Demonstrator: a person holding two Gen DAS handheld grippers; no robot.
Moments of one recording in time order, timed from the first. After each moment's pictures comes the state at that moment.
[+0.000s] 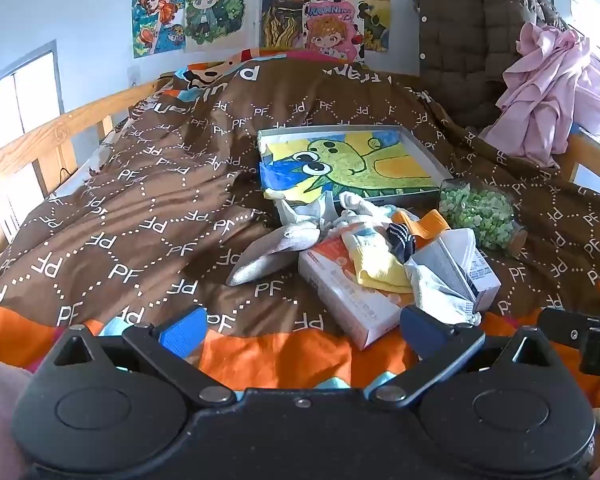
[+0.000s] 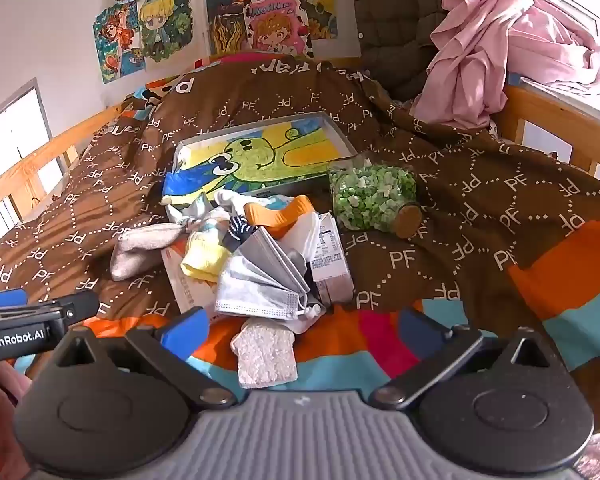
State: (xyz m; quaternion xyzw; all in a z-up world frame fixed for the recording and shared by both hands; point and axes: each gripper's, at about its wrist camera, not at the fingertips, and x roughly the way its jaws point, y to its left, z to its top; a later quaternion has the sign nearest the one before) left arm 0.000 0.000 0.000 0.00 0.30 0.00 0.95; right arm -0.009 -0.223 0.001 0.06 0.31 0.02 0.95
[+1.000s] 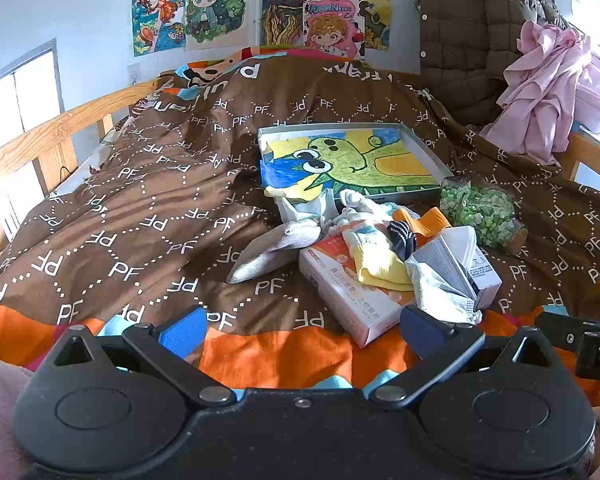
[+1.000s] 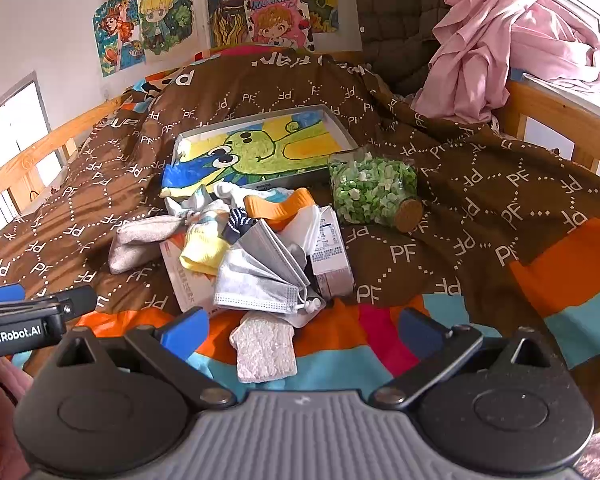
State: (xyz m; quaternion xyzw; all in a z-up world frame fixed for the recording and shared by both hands) left arm 0.000 0.000 0.000 0.00 0.30 0.00 0.95; right arm -0.007 -0.221 -0.002 0.05 0.32 0.02 0.95
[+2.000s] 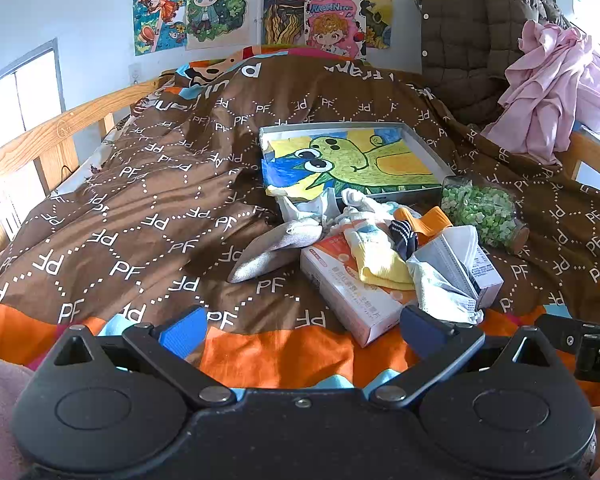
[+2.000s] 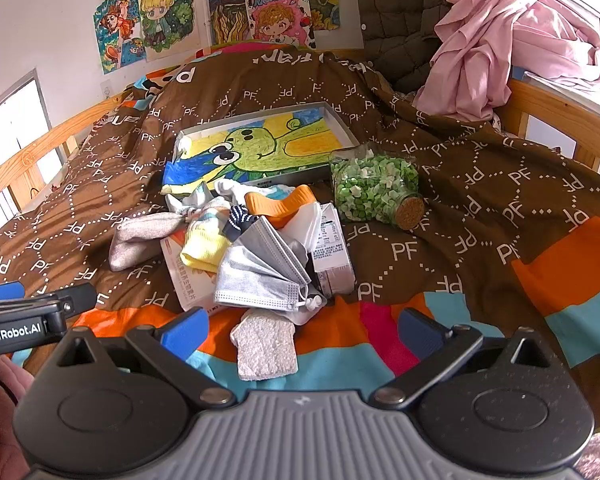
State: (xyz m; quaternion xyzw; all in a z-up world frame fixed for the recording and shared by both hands) left arm 0.000 0.000 0.000 0.00 0.30 0.00 0.95; right arm -0.006 -0.220 -0.003 0.05 0.32 0.02 0.95
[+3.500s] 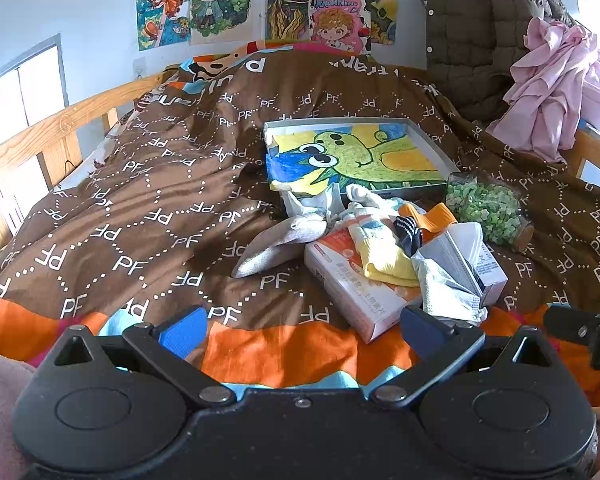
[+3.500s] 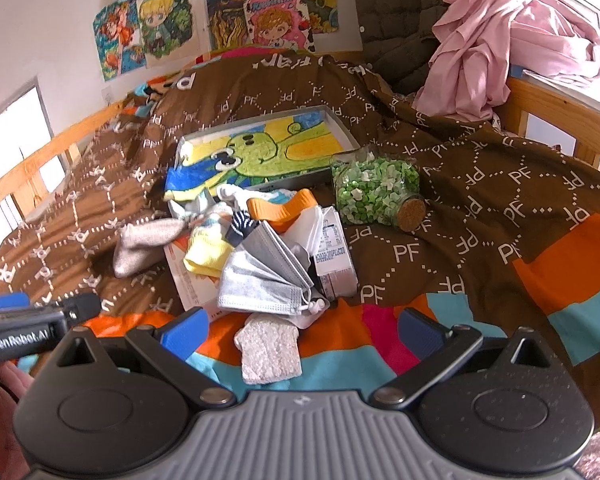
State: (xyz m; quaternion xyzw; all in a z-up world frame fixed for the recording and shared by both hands) left arm 0.001 0.000 0.000 0.00 0.31 0.00 0.95; right arm -0.013 -0.227 -0.001 0.09 0.30 0.03 0.95
